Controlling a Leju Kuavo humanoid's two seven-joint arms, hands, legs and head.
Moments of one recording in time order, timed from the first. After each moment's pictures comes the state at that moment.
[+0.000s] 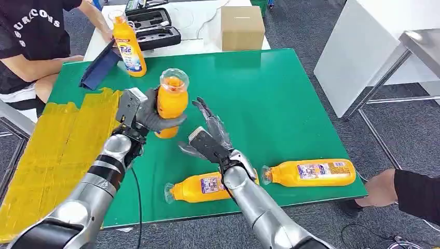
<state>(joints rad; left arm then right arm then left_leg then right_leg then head) -0.72 -0.10 -0.20 -0.76 -0.13 0.02 -0.40 -0.51 0.29 0.39 -0.85 0.43 -0.25 -0.44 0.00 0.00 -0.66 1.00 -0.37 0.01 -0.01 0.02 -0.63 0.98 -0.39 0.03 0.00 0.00</state>
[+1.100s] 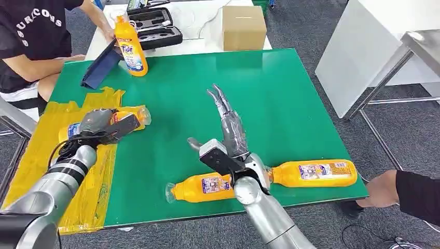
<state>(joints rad) -0.81 0.12 -0.14 -0.40 -0.94 0.34 -0.12 -0.36 0.21 0.48 -1.24 0.51 -0.38 -0.39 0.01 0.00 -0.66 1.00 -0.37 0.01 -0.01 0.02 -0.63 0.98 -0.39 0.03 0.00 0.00</state>
